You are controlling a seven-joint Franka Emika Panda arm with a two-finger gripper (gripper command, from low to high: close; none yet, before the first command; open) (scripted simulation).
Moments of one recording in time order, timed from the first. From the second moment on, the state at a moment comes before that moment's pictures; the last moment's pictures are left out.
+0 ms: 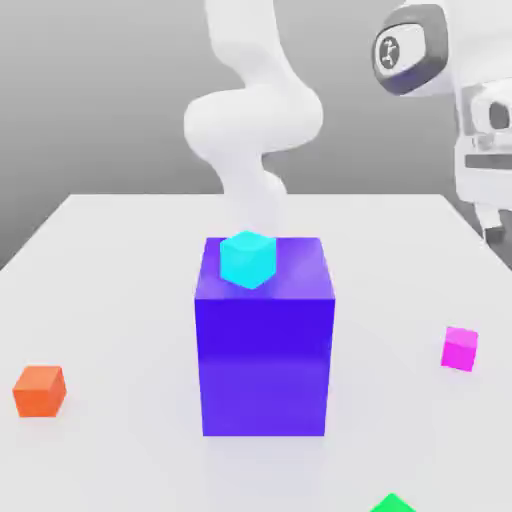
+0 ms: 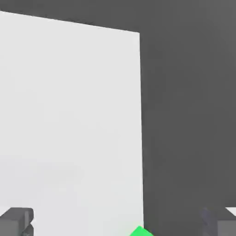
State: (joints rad) arm 0.63 -0.22 0.02 -2.59 -0.01 2.65 -0.36
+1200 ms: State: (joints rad) arm 0.85 0.12 0.08 -2.70 -0.02 2.81 -0.90
